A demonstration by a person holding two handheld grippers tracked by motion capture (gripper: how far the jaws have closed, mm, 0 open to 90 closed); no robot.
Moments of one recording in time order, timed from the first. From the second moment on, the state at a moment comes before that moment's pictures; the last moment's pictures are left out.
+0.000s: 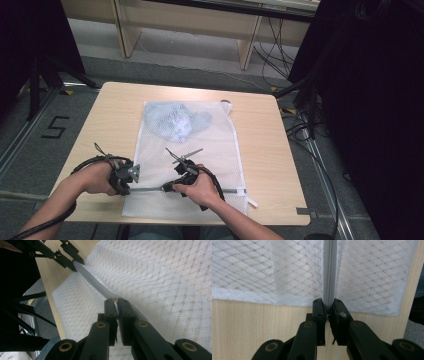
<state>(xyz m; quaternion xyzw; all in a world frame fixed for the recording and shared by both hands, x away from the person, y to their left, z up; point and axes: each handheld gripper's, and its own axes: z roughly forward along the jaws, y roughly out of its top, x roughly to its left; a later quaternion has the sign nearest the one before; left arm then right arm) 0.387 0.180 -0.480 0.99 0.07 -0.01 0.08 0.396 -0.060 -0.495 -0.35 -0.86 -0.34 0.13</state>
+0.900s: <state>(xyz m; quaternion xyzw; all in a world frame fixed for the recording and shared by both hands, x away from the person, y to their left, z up) 0.387 0.179 -0.480 0.99 0.07 -0.01 0.08 0.396 -0.069 -0.496 -0.35 -0.86 -0.34 0.13</state>
